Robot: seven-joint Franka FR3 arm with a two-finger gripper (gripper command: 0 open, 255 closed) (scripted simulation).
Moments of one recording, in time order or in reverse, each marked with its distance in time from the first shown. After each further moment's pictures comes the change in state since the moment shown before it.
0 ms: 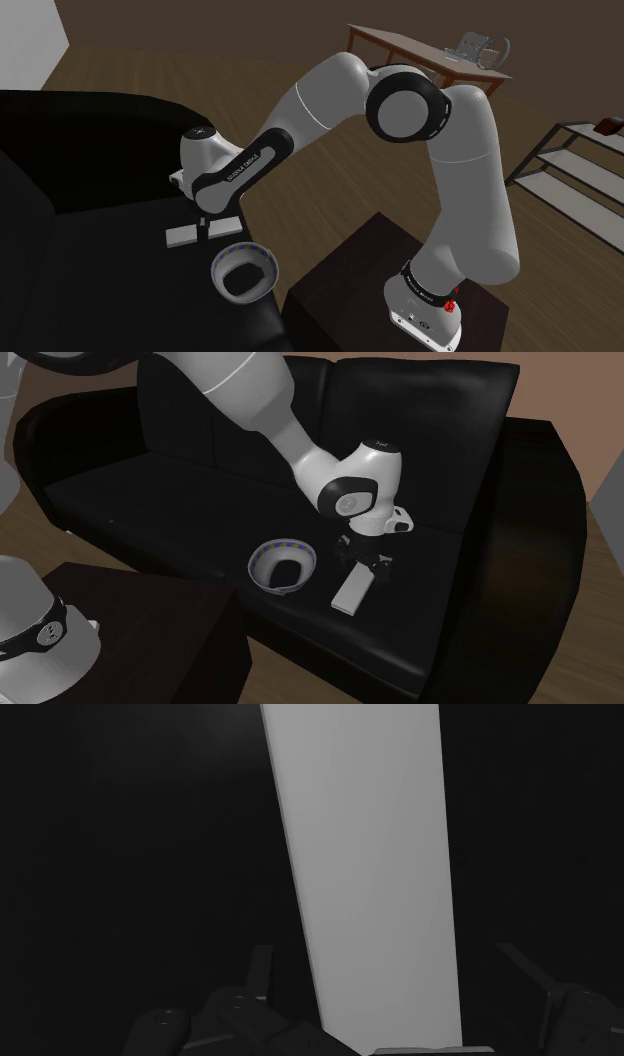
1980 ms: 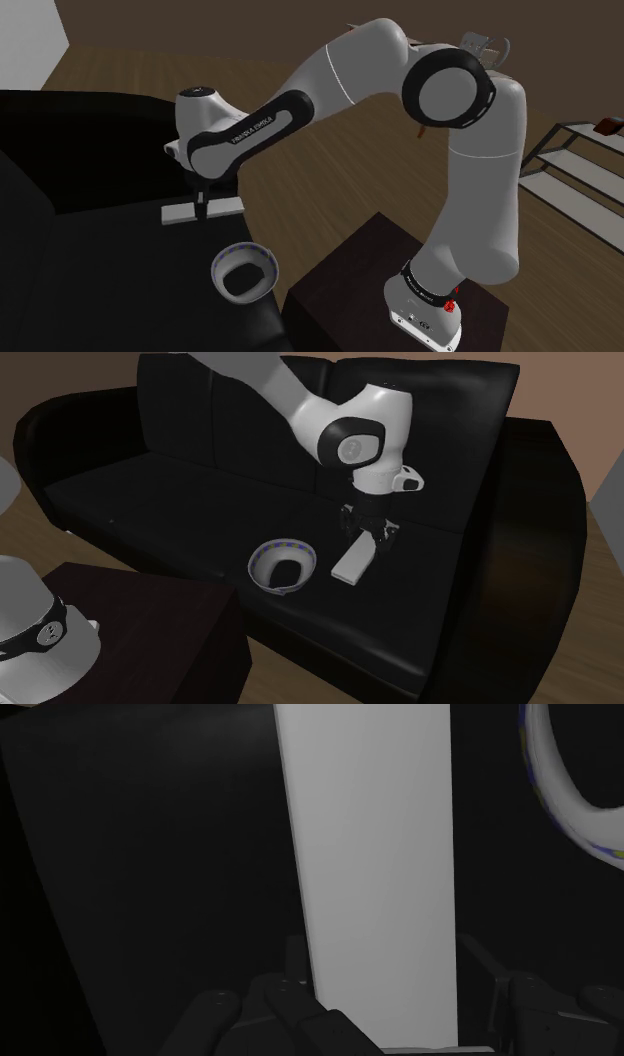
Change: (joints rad) arm -0.018 -0.179 0.022 -0.012 0.027 -0.166 -0.013
